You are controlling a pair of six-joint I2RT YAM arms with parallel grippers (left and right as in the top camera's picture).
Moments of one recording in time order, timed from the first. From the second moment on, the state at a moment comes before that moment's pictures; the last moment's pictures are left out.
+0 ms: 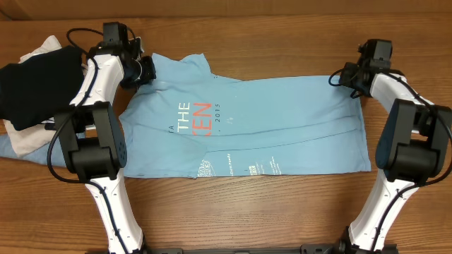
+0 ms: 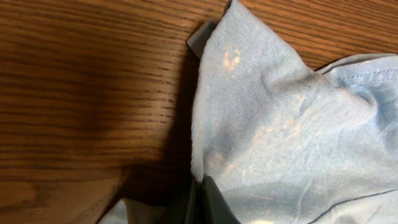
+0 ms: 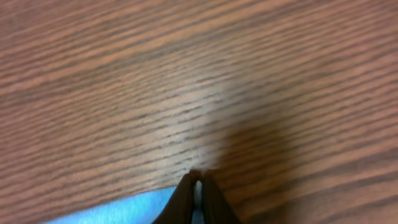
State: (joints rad) left arm 0.09 2.30 1.83 -0.73 0.23 -0.15; right arm -0.20 2.21 1.51 -0.32 -0.01 0.15
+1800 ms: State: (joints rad) left arm 0.12 2.00 1.76 -1.59 0.12 -0.15; right arm -0.27 1.94 1.61 -1.37 0.03 0.23
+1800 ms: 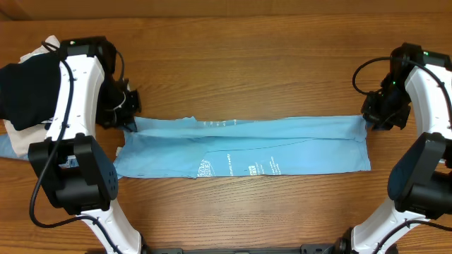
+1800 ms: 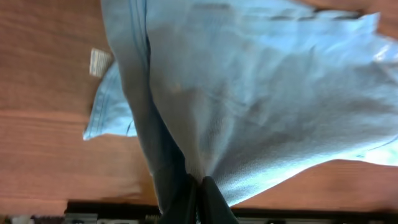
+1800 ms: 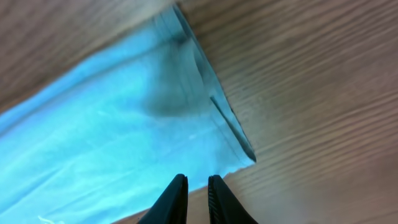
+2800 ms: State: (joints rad) left arm 0.05 2.00 1.63 -1.47 0.11 -0.15; right arm -0.27 1.94 1.32 -0.99 -0.01 0.22
